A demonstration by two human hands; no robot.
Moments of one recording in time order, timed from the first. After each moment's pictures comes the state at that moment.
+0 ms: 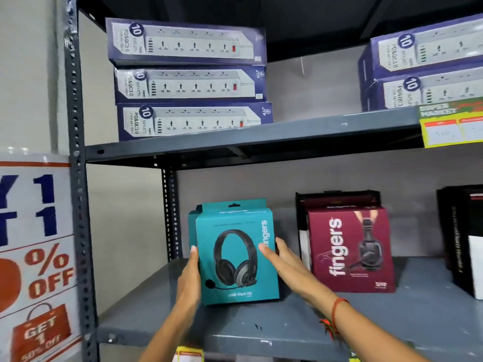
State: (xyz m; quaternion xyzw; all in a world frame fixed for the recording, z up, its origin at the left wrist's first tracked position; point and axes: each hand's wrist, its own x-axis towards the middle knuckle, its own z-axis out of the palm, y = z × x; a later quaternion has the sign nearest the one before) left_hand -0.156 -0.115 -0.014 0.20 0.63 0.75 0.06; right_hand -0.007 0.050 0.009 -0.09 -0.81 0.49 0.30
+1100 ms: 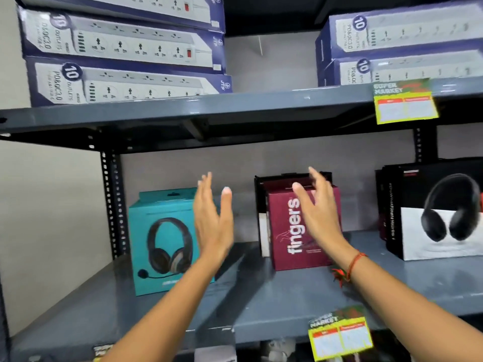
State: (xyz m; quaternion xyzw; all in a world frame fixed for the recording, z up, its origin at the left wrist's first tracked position) left_hand -0.098 -0.011 0.046 0.43 0.57 0.67 -0.22; right_hand 0.059 0.115 0.048 -0.19 -0.69 0.29 0.63
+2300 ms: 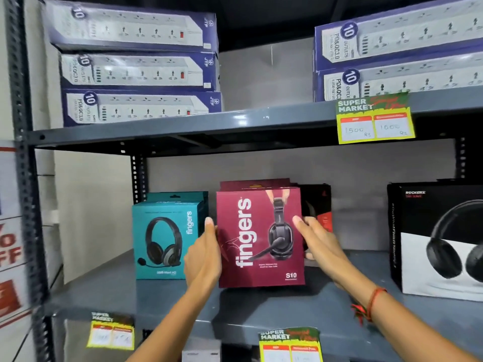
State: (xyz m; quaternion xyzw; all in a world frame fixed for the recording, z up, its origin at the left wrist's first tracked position) left_hand -0.015 -0.004 0.016 0.18 0.76 0.61 -0.14; right_hand 0.133 0.171 0.030 -0.17 -0.79 0.46 0.38
